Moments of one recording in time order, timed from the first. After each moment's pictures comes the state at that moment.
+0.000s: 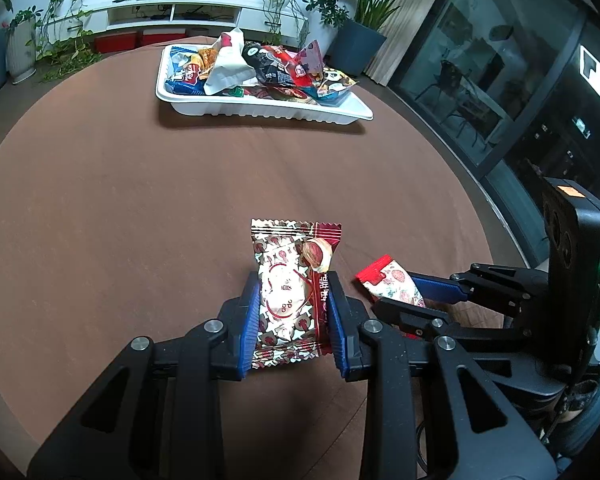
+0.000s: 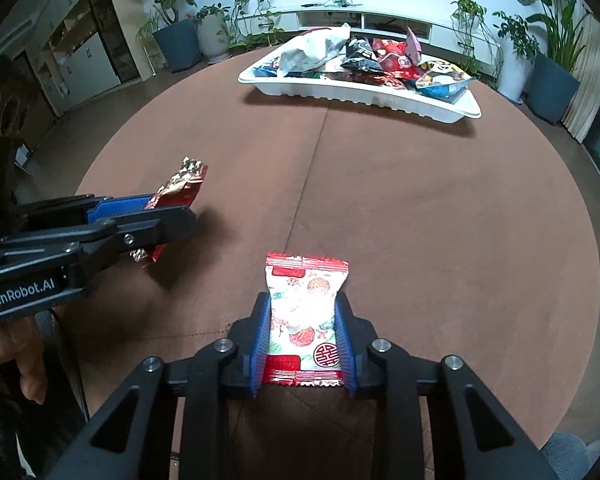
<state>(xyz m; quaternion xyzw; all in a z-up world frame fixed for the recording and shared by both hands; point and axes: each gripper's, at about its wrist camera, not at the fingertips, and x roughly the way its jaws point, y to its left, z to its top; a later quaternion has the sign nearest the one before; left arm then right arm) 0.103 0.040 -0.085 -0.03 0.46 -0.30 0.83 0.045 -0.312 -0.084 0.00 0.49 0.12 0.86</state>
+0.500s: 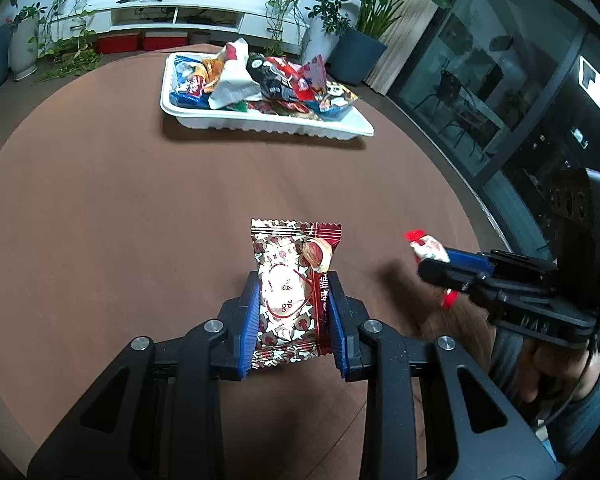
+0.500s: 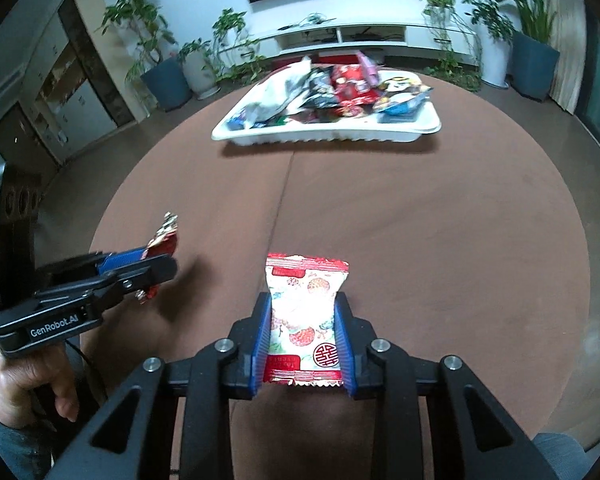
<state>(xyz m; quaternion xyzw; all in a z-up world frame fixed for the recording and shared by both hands) 0.109 0.047 -0.074 -0.05 0.45 -0.30 0.84 0.055 -0.361 -0.054 0.08 0.46 0.11 0.88</state>
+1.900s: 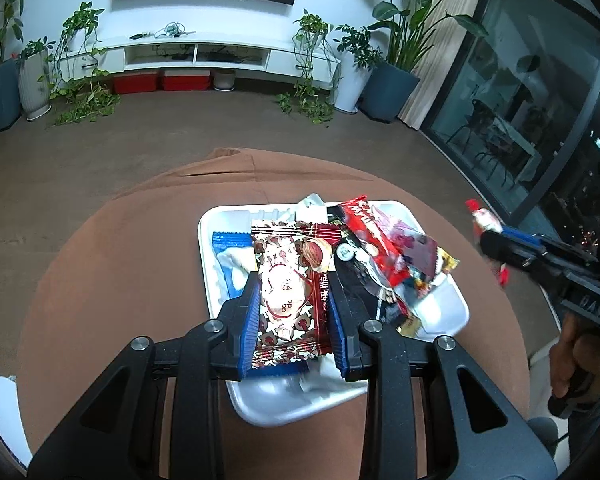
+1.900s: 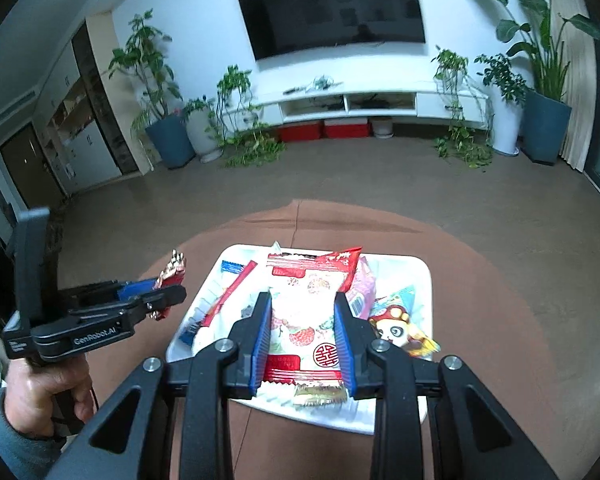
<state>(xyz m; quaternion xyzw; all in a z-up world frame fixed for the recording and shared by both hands) 0.357 0.030 -0.012 -0.03 0.42 -0.25 0.87 0.283 -0.376 0.022 0.05 0.38 0.13 0.92</state>
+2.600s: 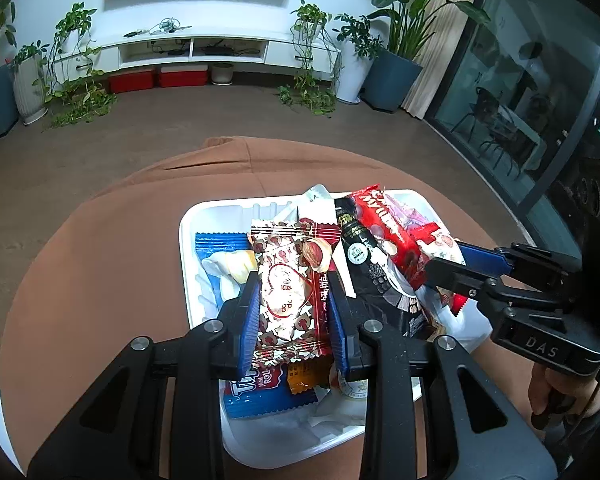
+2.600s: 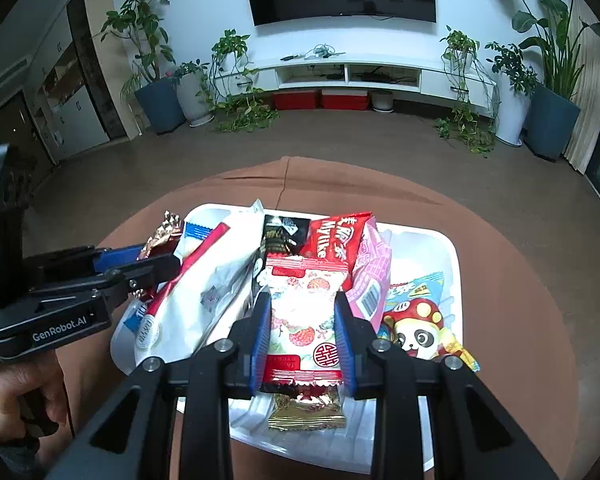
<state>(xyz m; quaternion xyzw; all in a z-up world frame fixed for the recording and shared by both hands) 0.386 -0.002 -0.054 -0.01 0.43 -0.25 0.87 0.309 -0.363 -0.031 0.02 0.42 0.12 0.90</state>
